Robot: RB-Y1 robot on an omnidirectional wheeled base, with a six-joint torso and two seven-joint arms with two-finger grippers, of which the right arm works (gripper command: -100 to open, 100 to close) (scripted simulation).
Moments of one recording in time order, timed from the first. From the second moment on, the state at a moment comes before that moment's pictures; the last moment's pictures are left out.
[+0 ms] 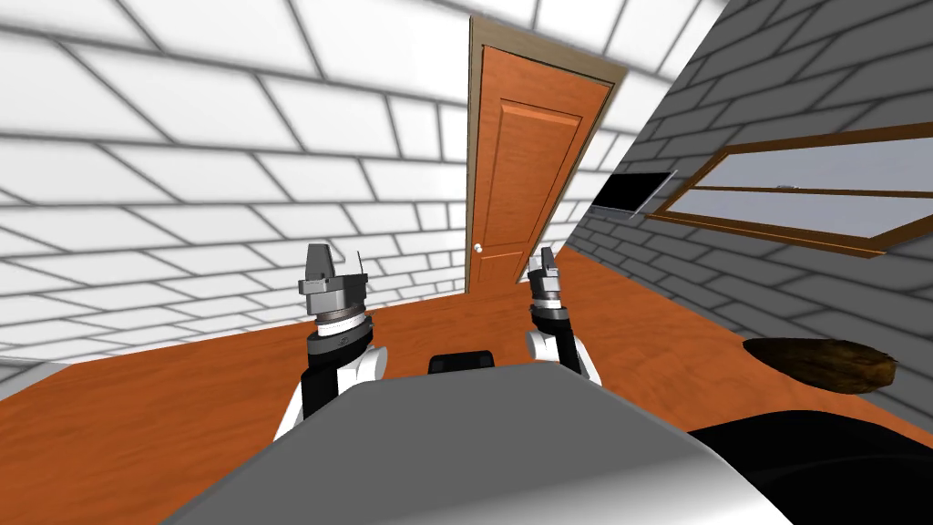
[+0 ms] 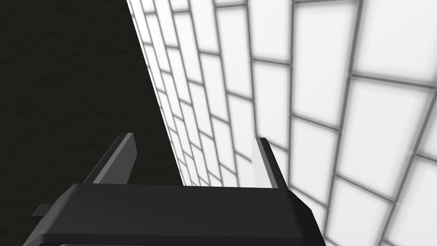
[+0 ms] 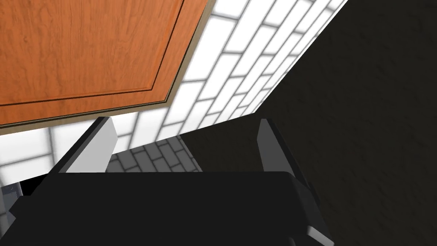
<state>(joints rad) 0.48 -0.02 0.00 -2.26 0.11 -0.45 0.07</state>
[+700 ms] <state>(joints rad) 0.44 -0.05 0.03 -2.11 0.18 -0.49 0.18</state>
